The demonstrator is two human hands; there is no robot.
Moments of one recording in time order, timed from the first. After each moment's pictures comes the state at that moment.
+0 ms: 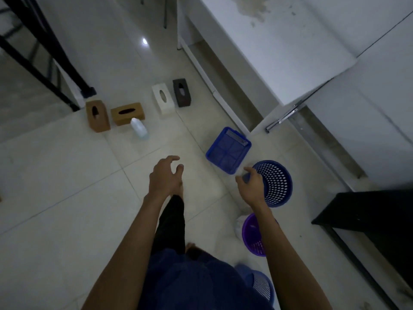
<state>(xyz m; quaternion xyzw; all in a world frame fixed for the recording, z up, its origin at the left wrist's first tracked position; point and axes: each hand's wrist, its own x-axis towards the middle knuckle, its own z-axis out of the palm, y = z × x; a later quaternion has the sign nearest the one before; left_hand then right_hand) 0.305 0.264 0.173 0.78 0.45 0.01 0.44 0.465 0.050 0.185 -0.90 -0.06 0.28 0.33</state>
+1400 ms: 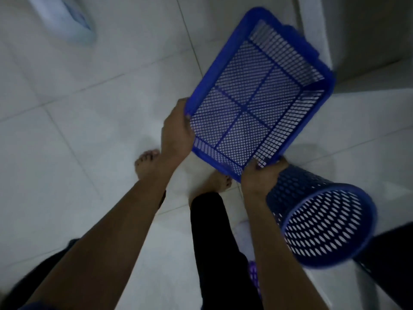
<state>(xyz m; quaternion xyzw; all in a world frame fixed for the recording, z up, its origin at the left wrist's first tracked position) 0.588 0.329 -0.371 0.69 0.52 0.06 0.50 0.684 0.163 -0.340 -0.91 0.15 0.24 0.30</state>
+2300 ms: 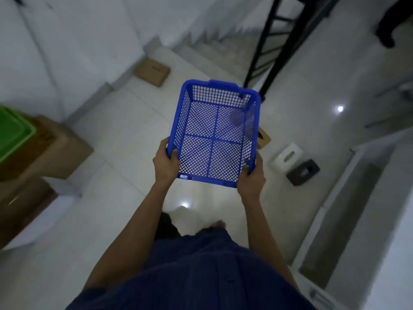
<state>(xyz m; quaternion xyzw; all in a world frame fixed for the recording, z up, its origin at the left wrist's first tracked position) 0.225 0.313 0.204 0.33 0.79 0.44 0.25 0.456 0.365 0.212 -0.69 -0.52 0.40 0.30</state>
